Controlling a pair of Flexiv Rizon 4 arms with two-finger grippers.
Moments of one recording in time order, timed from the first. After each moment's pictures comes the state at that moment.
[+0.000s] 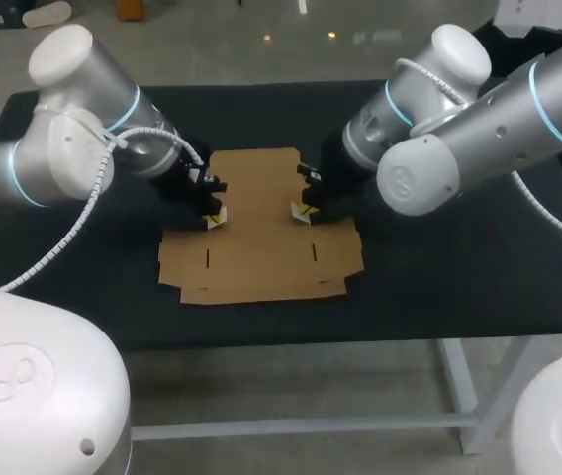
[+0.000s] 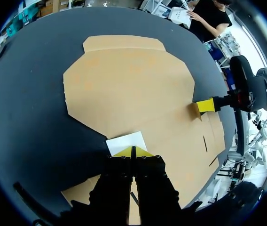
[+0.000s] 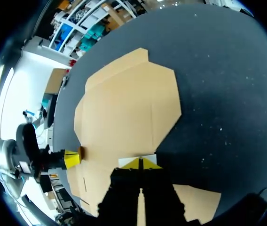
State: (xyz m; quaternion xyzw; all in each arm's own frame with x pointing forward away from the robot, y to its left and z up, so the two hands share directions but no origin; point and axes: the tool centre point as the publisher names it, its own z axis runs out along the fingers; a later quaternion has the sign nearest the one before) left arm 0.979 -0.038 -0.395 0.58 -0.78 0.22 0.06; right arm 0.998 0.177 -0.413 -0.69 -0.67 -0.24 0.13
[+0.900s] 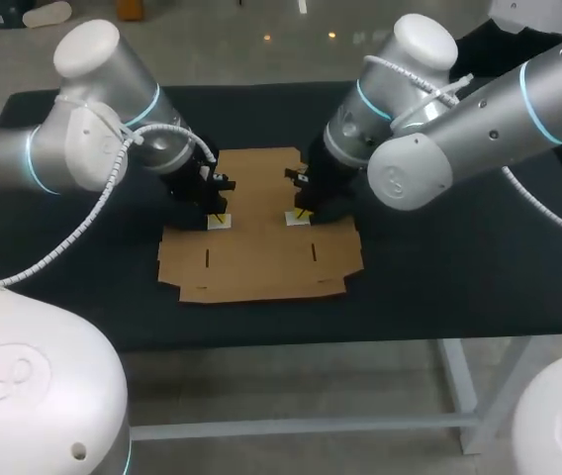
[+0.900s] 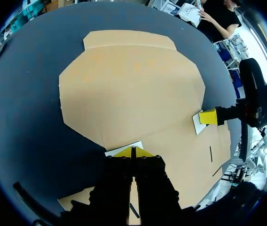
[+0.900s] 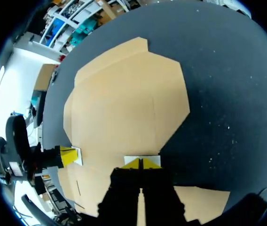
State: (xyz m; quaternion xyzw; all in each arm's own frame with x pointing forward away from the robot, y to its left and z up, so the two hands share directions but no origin) left arm 0.992 -0.044 -0.409 0.61 -0.77 0.18 0.05; right arm 0.997 0.185 -0.425 -0.70 -0.68 -0.18 0.11
